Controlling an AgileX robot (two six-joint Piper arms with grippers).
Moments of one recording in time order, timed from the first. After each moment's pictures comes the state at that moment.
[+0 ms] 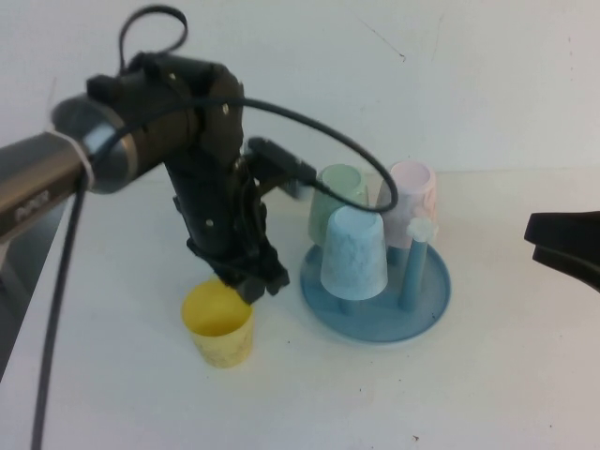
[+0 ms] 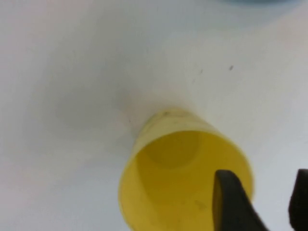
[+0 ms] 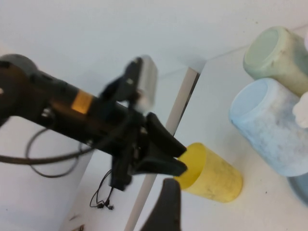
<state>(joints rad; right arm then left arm) -0.22 1.48 -0.61 1.69 1.23 -1.39 -0.48 1.88 -1.60 -0.09 1.25 0.34</state>
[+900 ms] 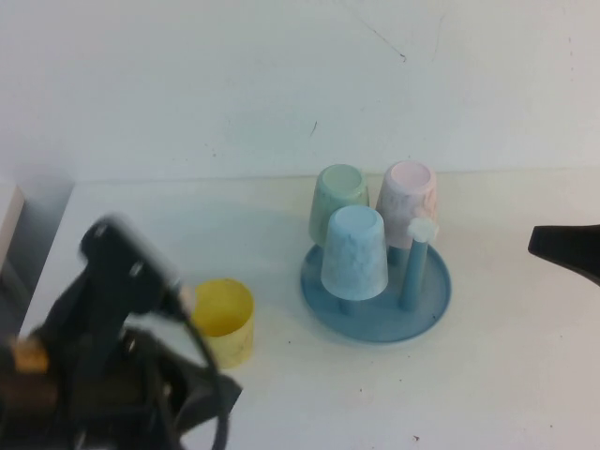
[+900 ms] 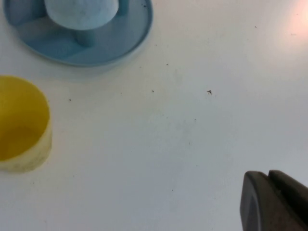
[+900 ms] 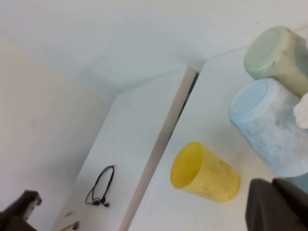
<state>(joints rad) -0.22 1.48 -0.61 1.69 1.23 -1.41 -0.48 1.00 -0.77 -0.60 0.79 0.57</state>
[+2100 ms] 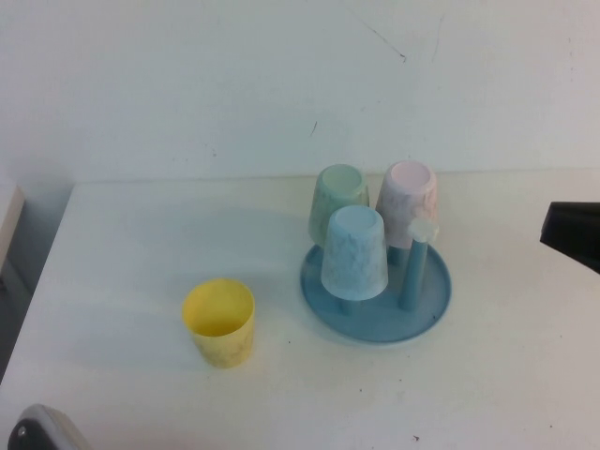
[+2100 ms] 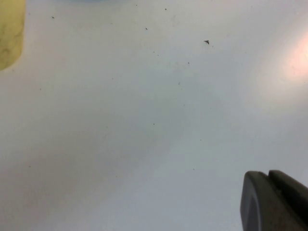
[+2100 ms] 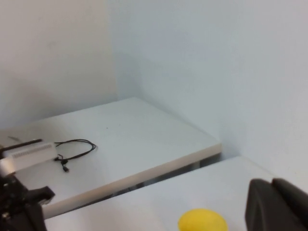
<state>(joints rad) -0.09 1.05 -0.61 1.70 1.24 -1.88 -0.48 0.62 -0.21 -0.93 0.52 0.76</state>
